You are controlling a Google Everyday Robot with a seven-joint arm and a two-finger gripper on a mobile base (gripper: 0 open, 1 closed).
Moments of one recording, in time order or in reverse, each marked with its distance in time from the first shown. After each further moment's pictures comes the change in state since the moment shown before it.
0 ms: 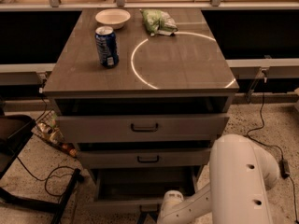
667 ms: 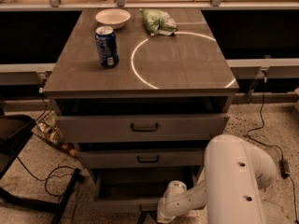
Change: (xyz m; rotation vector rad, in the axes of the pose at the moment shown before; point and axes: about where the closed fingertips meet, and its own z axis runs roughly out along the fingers) arm -0.015 -0.072 0.007 0.096 -0.093 -0.059
